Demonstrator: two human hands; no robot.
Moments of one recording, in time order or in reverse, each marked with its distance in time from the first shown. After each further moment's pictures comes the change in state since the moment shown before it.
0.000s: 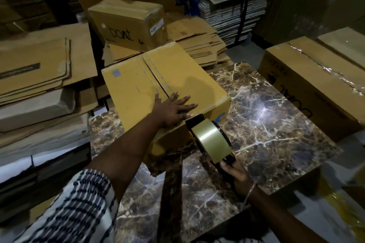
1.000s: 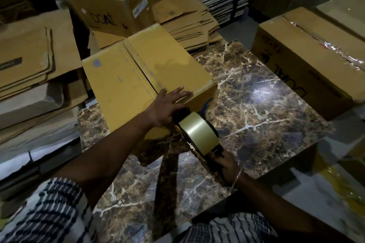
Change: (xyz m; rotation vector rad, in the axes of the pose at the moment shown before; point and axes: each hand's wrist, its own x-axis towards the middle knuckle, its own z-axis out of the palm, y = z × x) left_hand 0.009 0.031 0.018 0.011 0.149 0.366; right_hand 0.006 0.030 -0.027 0.072 -0.013 0.140
